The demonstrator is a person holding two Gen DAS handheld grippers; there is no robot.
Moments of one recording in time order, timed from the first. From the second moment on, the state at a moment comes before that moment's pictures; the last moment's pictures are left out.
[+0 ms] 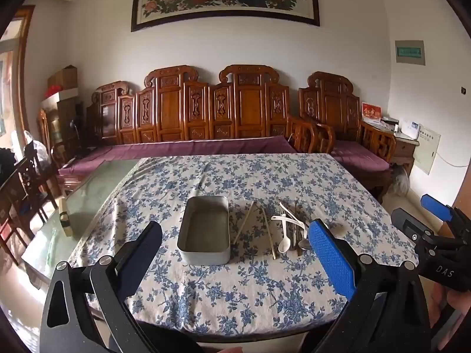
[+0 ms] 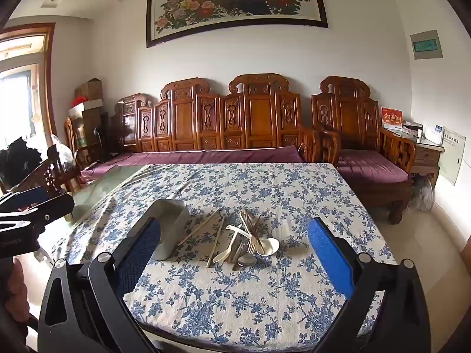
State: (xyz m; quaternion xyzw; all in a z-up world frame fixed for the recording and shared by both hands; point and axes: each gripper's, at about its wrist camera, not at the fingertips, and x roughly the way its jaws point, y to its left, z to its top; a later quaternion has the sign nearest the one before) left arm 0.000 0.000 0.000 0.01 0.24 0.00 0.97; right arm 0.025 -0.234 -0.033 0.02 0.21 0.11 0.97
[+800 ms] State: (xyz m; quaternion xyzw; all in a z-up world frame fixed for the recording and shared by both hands) left arm -0.005 -0.004 0.013 0.01 0.24 -0.01 0.97; right arm 0.024 -0.234 -0.031 0.02 0.21 0.11 0.97
